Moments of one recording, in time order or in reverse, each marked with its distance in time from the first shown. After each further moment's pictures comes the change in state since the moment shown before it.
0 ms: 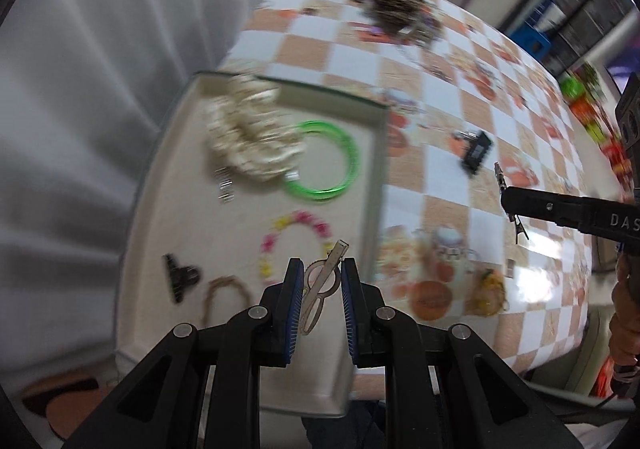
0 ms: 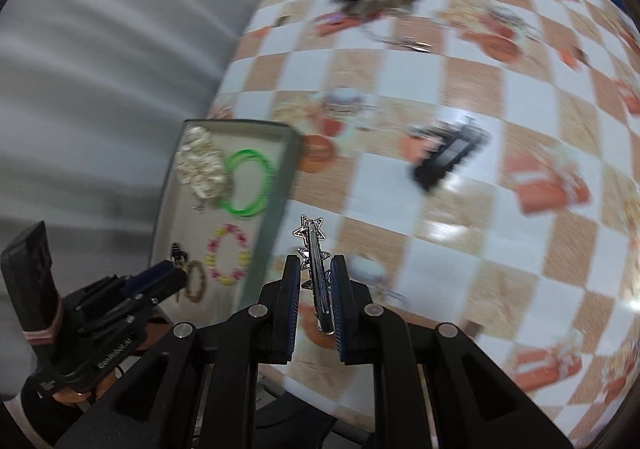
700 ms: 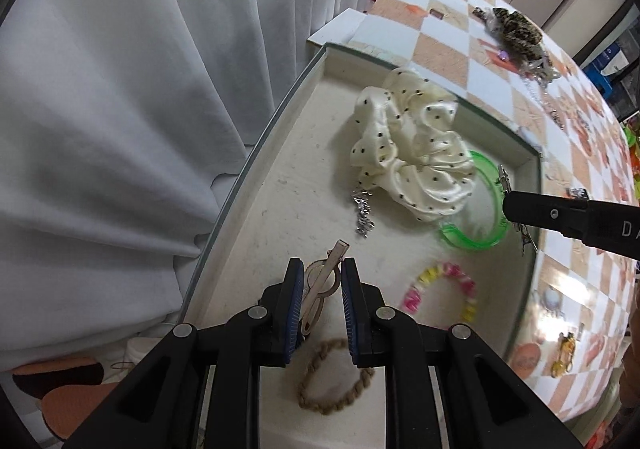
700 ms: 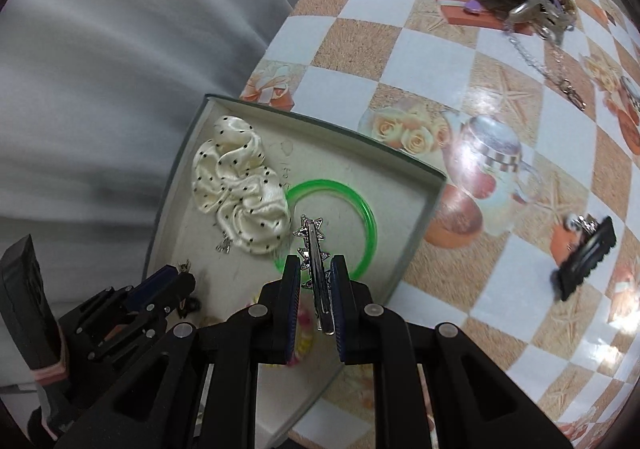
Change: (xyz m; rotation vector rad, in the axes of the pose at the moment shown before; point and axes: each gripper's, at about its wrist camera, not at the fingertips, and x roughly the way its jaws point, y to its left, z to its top) left arm 0.060 0.088 0.024 -0.162 0.000 0.129; right arm 0.113 0.083 0.057 -0.117 0.110 -0.068
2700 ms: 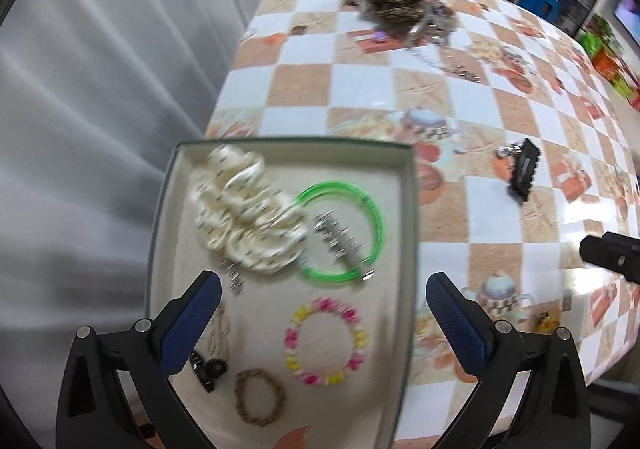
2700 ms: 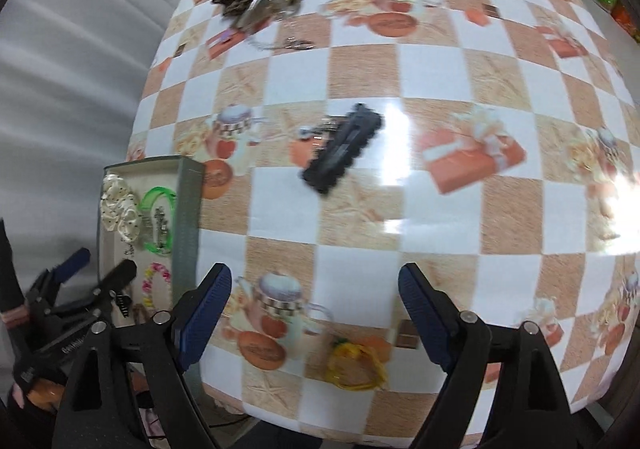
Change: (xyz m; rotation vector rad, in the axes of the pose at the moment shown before) left arm -0.034 -0.139 0.018 0.352 -0.052 0.028; right arm -0.099 -0.152 -0.097 0.356 -0.141 -0.120
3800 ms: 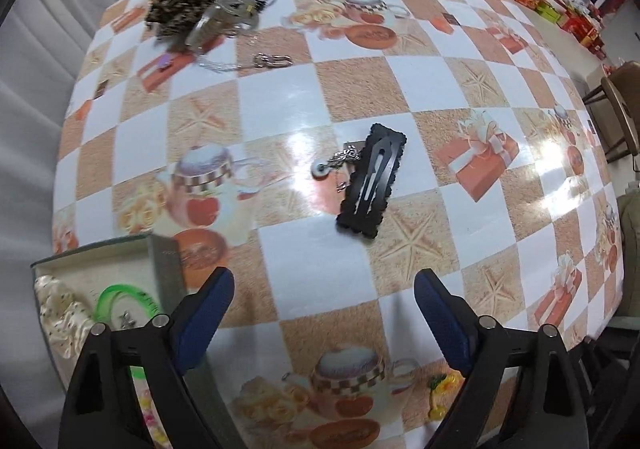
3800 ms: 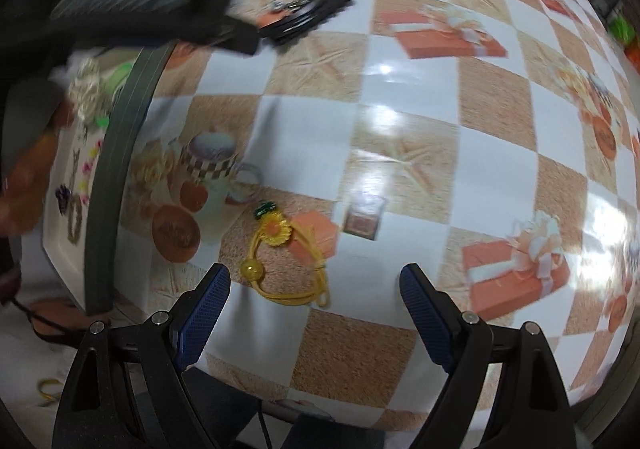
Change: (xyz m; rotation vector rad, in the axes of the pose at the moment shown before) left arm 0.044 -0.148 0.042 0.264 0.071 -0.172; right arm 0.037 -0.024 -0.086 -0.174 0.056 -0.089
